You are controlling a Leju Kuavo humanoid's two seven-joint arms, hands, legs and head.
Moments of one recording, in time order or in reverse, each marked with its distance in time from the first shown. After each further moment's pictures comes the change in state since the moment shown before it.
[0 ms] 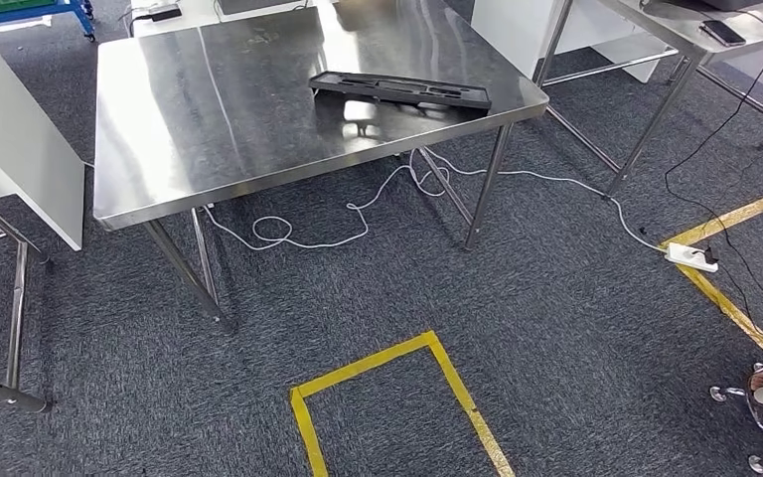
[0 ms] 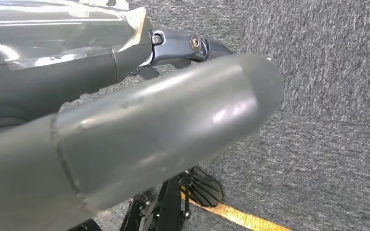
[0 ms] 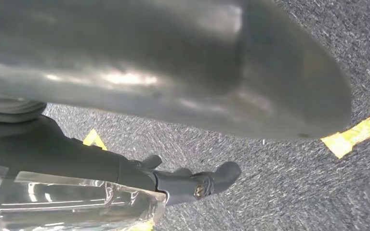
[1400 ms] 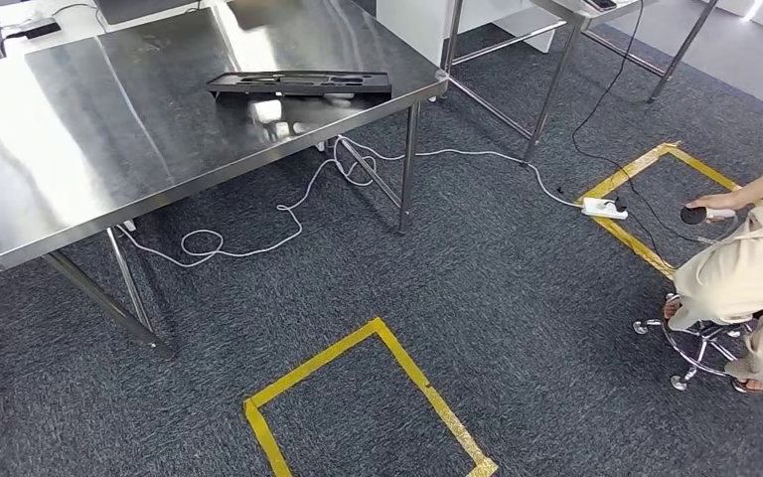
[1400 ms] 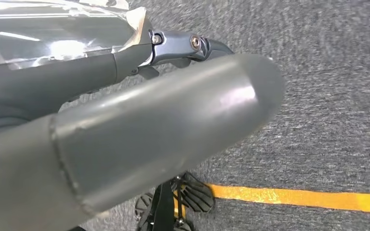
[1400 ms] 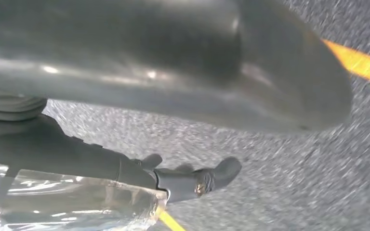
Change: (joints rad) left arm 0.003 0.007 -0.037 0.000 -0.034 -0.029 0.000; right arm 0.018 0.000 -0.107 0.002 -0.080 0.006 -0.050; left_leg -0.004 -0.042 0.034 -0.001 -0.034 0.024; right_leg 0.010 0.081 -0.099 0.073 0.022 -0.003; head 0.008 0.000
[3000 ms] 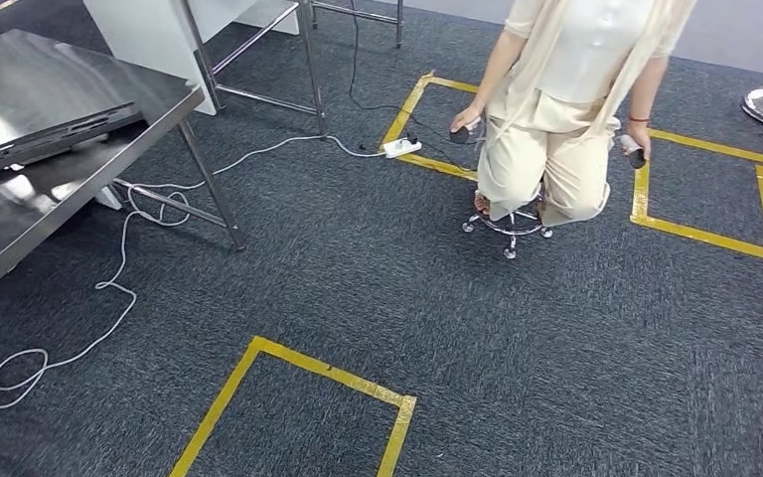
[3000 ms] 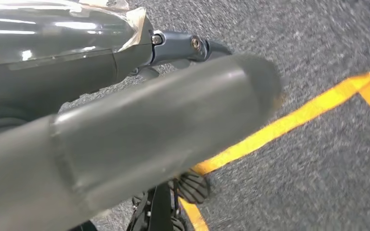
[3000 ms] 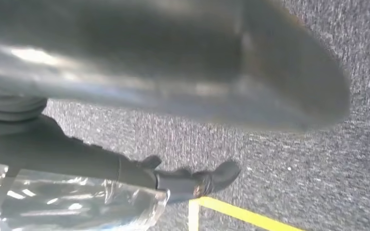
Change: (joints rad) left arm -0.002 -0.002 0.032 0.001 0.063 0.043 0.009; right arm -0.017 -0.002 0.047 0.004 0.147 -0.058 0.063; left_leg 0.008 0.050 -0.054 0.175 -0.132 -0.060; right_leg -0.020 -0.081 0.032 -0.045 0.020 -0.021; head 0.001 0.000
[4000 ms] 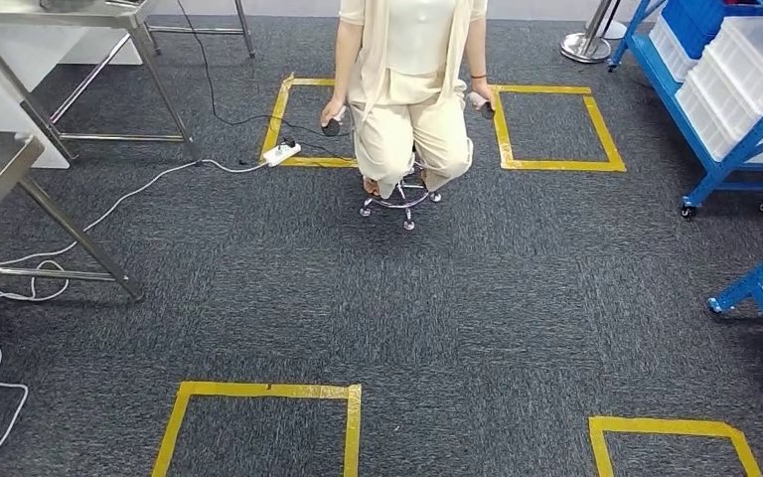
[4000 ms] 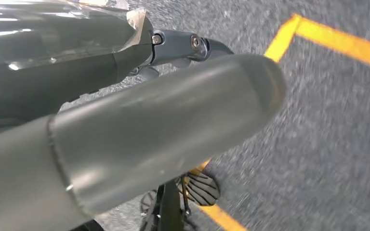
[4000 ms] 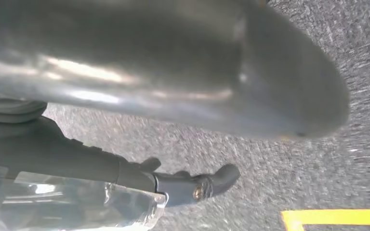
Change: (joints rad) left arm 0.001 0.002 -0.022 0.000 -0.069 -0.016 0.024; right arm 0.034 0.002 -0.021 0.000 -0.056 0.001 -0.025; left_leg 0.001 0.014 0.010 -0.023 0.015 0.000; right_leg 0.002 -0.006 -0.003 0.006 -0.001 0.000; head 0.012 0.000
